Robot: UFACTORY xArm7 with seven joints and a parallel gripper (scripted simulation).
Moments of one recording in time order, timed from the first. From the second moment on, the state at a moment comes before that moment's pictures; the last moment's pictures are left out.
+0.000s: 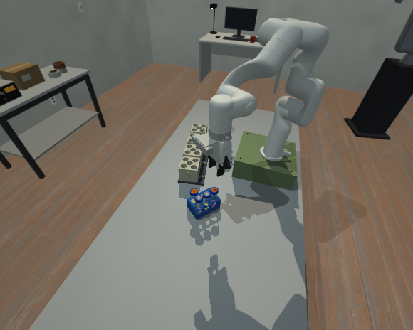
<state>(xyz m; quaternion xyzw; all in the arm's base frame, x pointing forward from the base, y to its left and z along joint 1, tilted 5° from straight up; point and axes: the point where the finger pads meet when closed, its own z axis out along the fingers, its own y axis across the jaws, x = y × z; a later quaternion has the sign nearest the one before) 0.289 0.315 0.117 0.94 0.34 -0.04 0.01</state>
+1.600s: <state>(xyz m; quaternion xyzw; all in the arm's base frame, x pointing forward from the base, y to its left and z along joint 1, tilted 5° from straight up) 0.285 0.314 0.055 0.94 0.34 -0.04 0.01</state>
